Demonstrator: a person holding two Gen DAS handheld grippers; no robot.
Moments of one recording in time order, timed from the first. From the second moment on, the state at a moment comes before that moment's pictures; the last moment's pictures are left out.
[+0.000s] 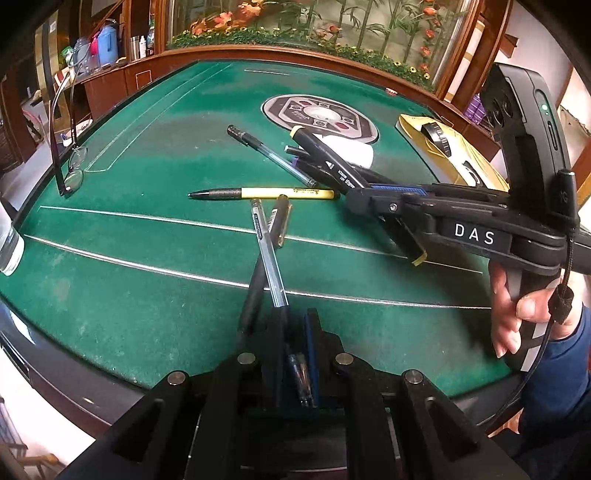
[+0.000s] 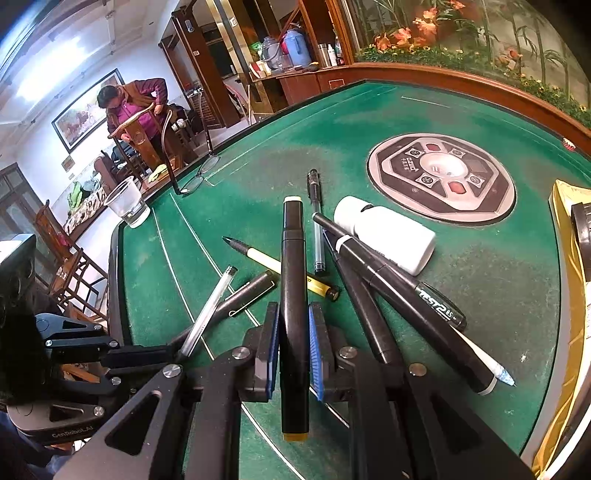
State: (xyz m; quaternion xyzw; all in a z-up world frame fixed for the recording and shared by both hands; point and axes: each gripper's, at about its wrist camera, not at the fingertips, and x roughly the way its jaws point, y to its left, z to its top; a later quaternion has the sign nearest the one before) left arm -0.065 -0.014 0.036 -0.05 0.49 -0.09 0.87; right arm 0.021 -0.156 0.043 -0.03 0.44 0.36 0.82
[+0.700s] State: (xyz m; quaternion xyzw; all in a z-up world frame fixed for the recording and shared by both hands) left arm -0.048 -0.026 0.034 0.01 0.49 -0.05 0.87; right arm 0.026 -0.158 0.039 -0.02 0.45 0.37 0.81
